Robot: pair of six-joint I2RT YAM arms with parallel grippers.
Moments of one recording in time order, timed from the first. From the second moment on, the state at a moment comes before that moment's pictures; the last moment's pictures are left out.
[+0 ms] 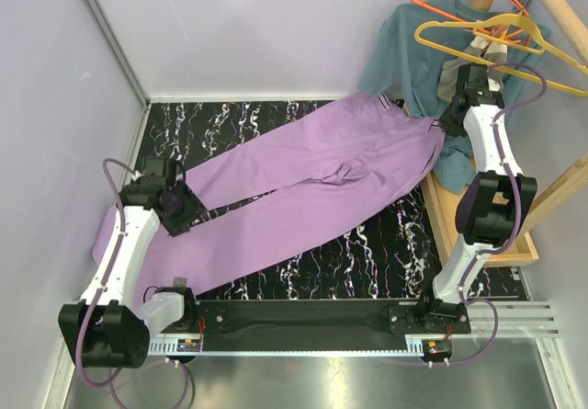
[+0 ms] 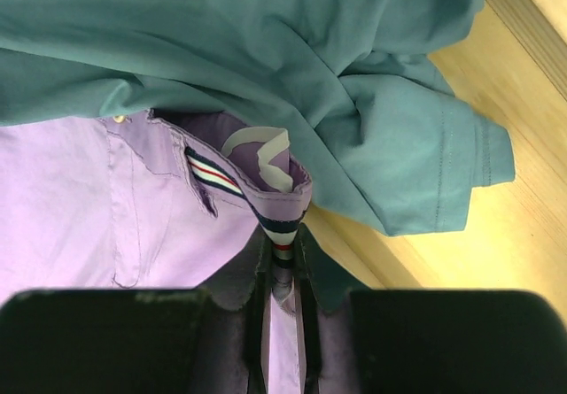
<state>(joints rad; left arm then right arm) -0.02 1.08 0.95 -0.98 -0.02 -0.70 -0.14 1.89 1.80 -0.82 0.22 0.50</state>
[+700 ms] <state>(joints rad) -0.27 1.32 0.76 -0.97 -0.03 -1.00 -0.14 1.86 1.70 -0.77 0.08 0.53</state>
